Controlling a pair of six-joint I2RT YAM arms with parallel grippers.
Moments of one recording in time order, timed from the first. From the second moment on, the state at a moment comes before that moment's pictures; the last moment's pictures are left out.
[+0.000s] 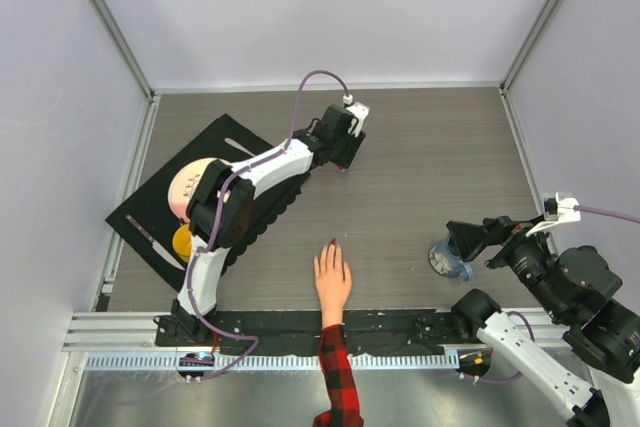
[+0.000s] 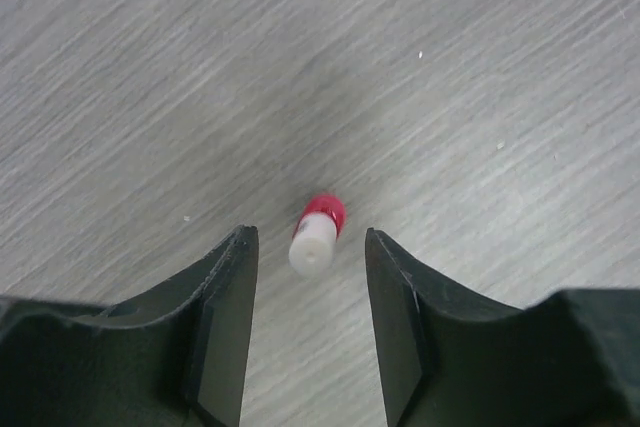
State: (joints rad) left arm -0.69 2.14 1.70 -0.29 -0.09 -0.03; right arm 0.64 0.27 1.04 -0.95 0.26 0.50
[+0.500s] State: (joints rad) left arm -0.69 1.50 1.78 -0.43 0.04 -0.06; right arm 0.64 0.59 1.42 -1.07 0.64 0.44
